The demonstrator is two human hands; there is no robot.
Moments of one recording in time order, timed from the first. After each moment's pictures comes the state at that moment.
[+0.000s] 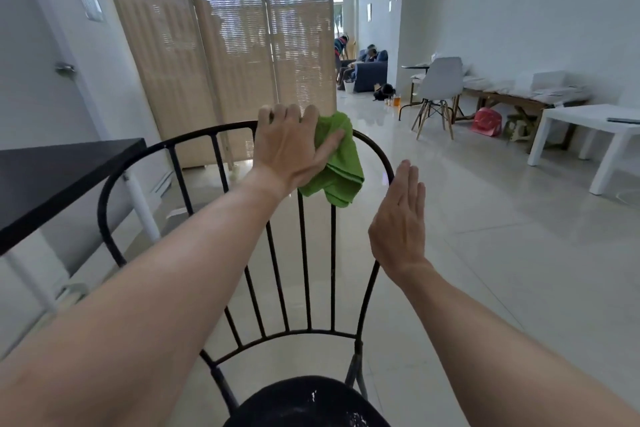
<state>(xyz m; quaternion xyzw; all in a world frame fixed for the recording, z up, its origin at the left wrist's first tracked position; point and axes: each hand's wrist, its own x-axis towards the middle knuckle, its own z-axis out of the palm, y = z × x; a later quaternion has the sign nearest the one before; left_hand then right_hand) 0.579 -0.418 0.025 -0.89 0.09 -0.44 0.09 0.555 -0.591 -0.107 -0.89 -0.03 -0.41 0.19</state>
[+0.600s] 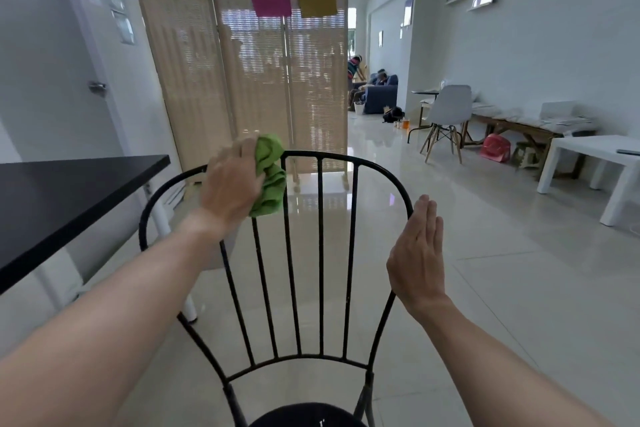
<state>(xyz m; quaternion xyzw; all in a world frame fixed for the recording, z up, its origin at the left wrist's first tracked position) 0.528 -0.320 0.027 -0.91 0.07 -0.39 -0.08 0.529 -0.600 -0.106 -0.91 -0.04 -0.38 0.18</state>
